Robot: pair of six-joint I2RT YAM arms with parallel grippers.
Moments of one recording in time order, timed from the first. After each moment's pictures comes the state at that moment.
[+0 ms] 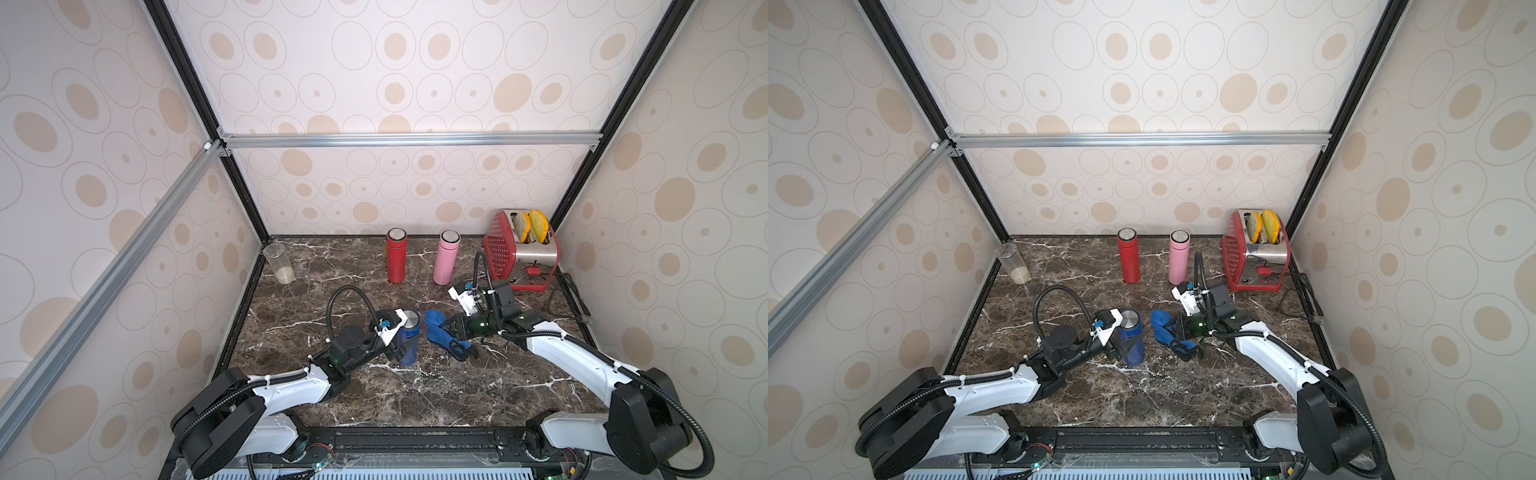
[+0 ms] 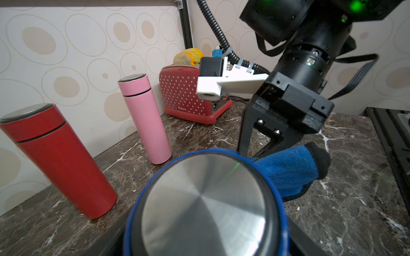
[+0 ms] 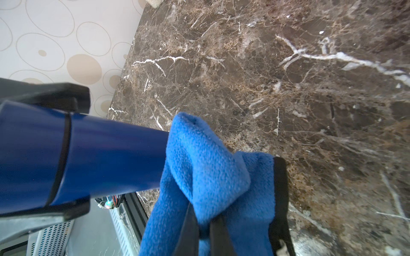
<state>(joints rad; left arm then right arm) -0.79 1.28 0.38 0.82 0.16 0.15 0.51 1.29 0.80 -0.36 -0.61 0.27</state>
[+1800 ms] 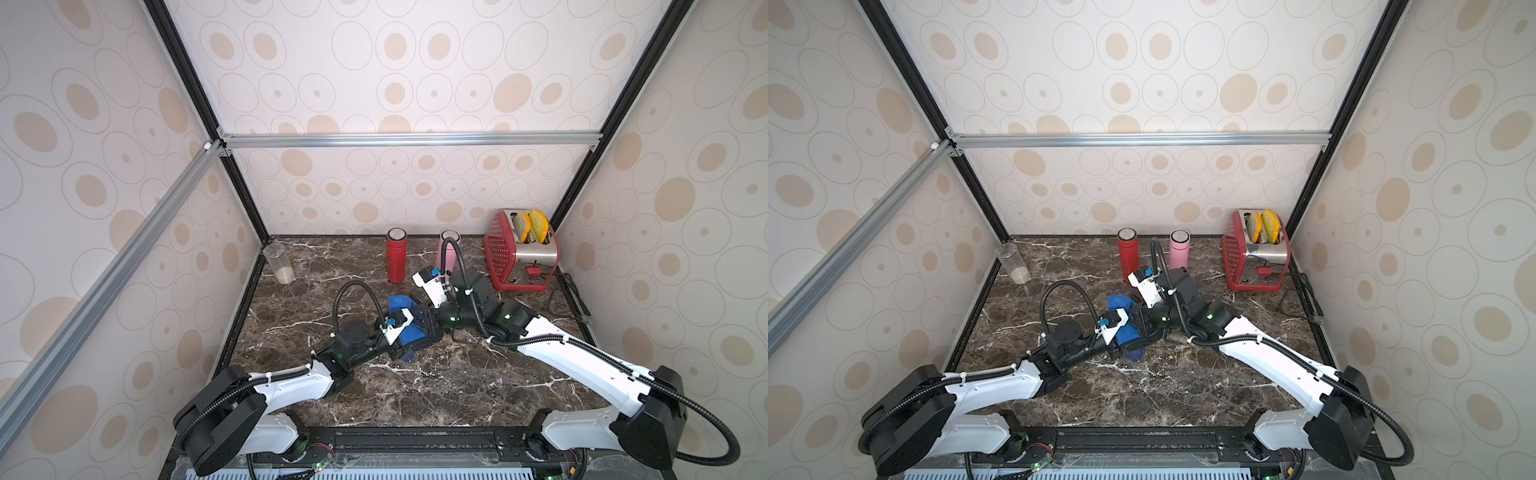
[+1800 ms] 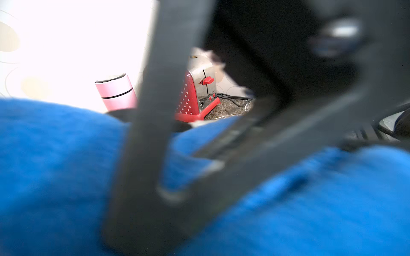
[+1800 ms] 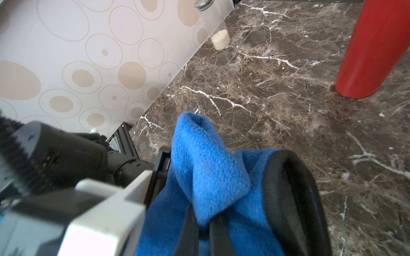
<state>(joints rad) -0.79 1.29 0.43 0.74 0.22 0.14 0.89 1.28 1.08 -0.38 -0.35 0.33</state>
